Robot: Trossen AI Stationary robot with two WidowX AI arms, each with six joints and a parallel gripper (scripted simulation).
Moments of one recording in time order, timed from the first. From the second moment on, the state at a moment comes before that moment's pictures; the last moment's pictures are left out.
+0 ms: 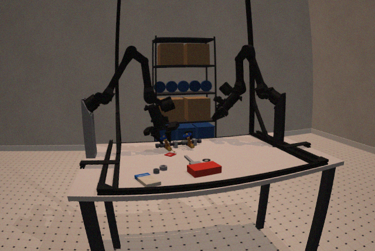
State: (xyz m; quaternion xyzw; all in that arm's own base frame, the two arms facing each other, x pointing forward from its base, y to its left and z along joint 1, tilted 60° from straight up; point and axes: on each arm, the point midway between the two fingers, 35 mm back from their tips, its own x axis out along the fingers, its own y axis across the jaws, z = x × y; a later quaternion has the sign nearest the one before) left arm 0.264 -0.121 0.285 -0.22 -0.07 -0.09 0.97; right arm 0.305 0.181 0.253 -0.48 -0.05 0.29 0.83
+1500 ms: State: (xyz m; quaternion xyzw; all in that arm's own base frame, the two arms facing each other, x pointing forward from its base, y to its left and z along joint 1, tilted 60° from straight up) left arm 0.264 -0.121 0.285 -0.22 -0.07 -0.09 0.97; right arm 0.305 0.181 0.253 0.17 0.15 0.25 0.94
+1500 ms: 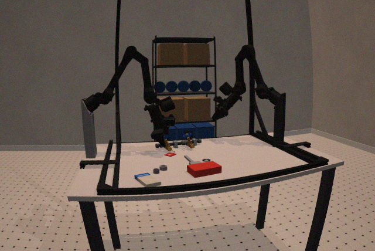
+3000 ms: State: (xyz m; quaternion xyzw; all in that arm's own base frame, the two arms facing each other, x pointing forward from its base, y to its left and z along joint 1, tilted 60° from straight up) left arm 0.264 -0.121 0.285 -0.22 -0.07 -0.09 0.97; right arm 0.305 0.181 0.253 0.25 0.17 0.23 0.92
